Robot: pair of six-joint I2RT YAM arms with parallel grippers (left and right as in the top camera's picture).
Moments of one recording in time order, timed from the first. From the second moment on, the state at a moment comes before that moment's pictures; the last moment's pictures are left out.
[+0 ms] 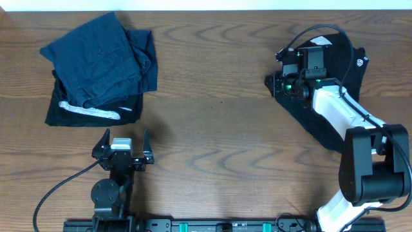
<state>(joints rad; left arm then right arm) 0.00 0.01 0.02 -0.11 0.02 0.07 0.11 1.84 1.13 -0.25 -0.34 0.06</state>
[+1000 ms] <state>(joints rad) 0.00 0.01 0.02 -0.11 0.02 0.07 0.07 1.85 1.28 -0.67 0.18 0.12</state>
